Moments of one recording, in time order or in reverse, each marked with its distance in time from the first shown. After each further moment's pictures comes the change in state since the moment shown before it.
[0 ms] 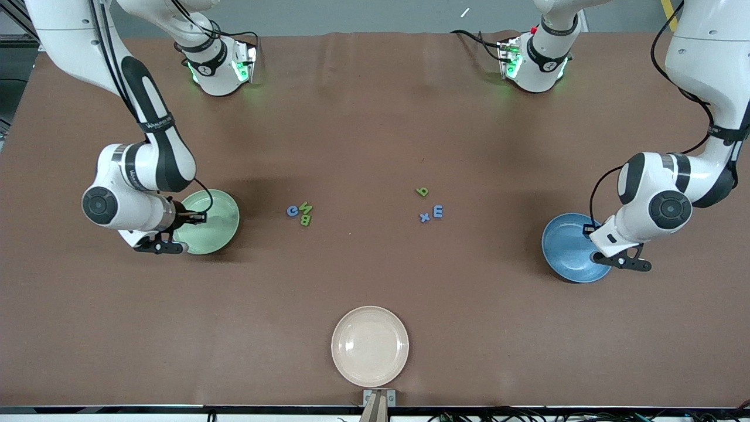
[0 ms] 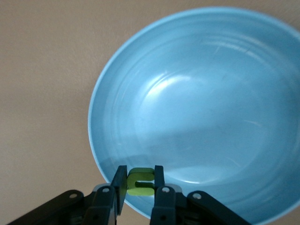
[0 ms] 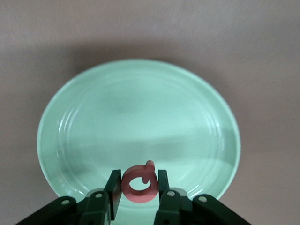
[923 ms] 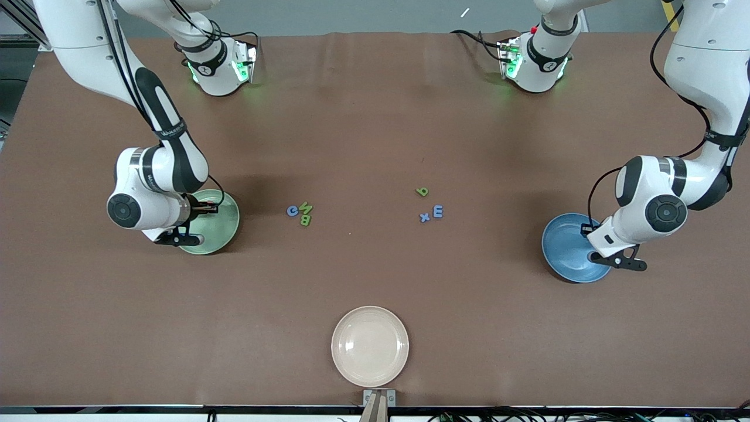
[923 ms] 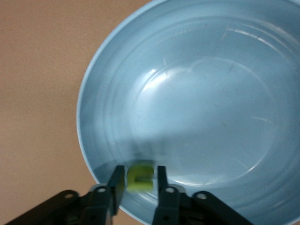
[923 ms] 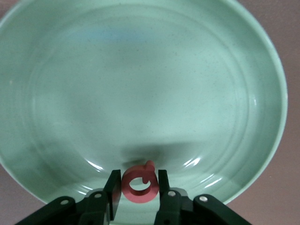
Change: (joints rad) left arm 0.004 0.018 -0.001 -0.001 0.001 0.003 0.001; right arm 0.002 0.044 0.009 -0.039 0.000 -0.021 0.001
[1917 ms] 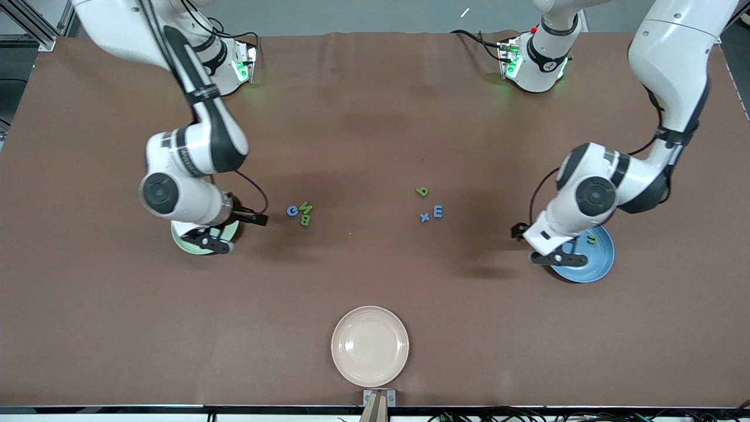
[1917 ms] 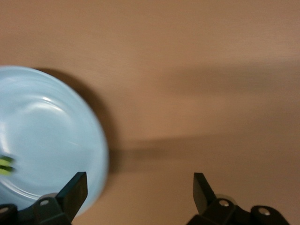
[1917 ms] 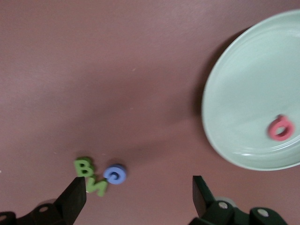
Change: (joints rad) left arm -0.039 -0.032 -0.326 0.015 0.000 -0.049 -0.500; right arm 0.254 -0.078 0.028 0.148 0.093 0.010 0.583
